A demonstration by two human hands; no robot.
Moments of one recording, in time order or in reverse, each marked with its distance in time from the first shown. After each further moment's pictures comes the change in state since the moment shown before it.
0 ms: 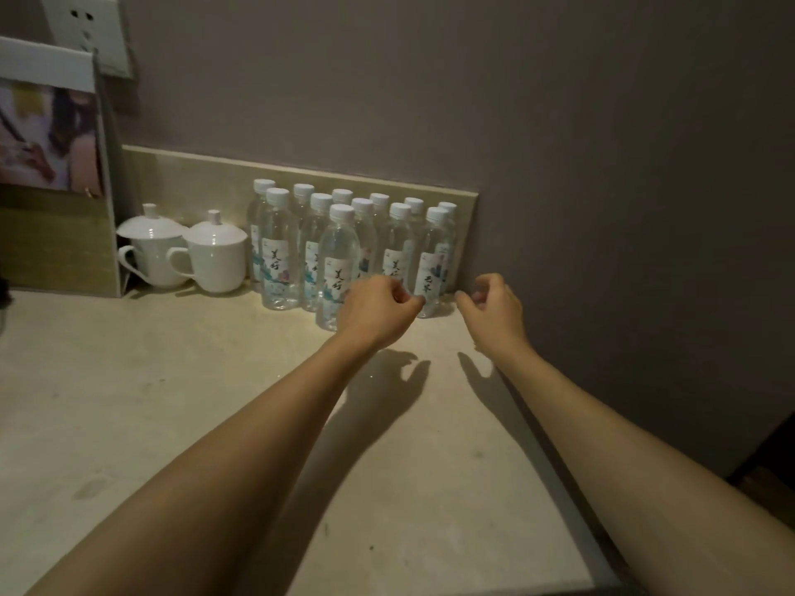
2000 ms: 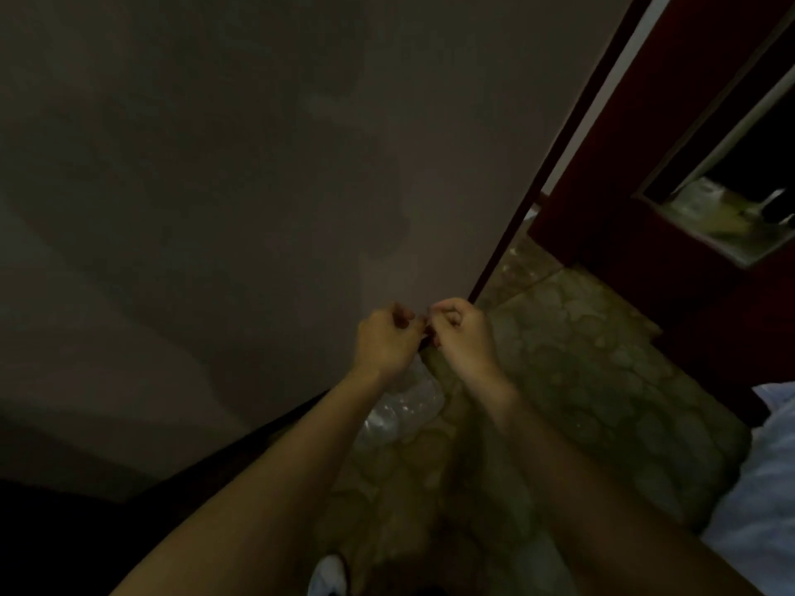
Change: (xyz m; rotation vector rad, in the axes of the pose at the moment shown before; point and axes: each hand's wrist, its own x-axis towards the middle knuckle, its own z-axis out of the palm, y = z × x) left_hand -0.030 0.314 0.702 -0.294 -0.702 -0.180; right_hand 0.061 0.614 -0.344 0.155 0.097 0.660
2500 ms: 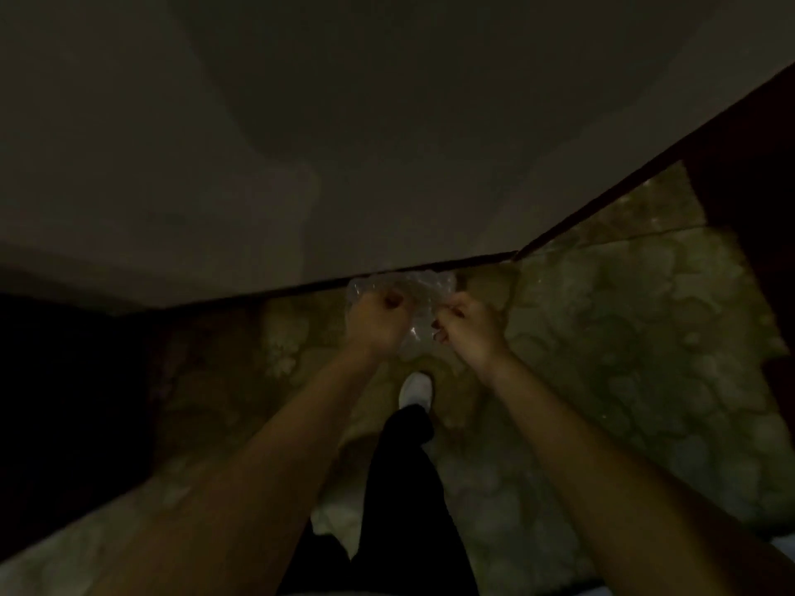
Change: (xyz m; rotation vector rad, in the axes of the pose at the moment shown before) left_hand 0.128 -0.115 0.122 -0.172 0.107 -0.537; right_hand 0.163 0.185 0.033 -0.192 -0.524 0.321
